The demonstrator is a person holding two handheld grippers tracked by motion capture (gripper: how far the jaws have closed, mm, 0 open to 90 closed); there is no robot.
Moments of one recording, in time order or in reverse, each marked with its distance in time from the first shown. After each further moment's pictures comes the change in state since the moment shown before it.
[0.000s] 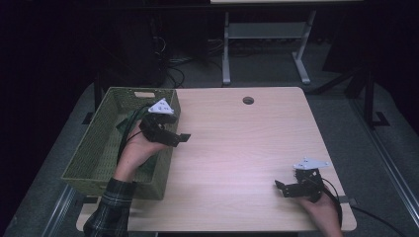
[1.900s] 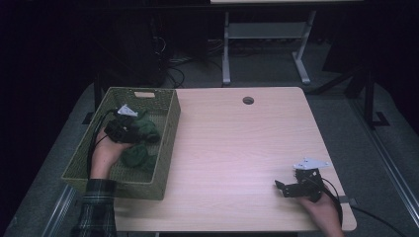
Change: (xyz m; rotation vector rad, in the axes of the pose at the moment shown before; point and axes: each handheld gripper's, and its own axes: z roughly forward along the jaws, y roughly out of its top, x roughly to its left) left arm 0.075 -0.078 -0.026 0.210 0.240 -0.172; right arm 0.000 0.000 0.000 0.000 0.000 0.001
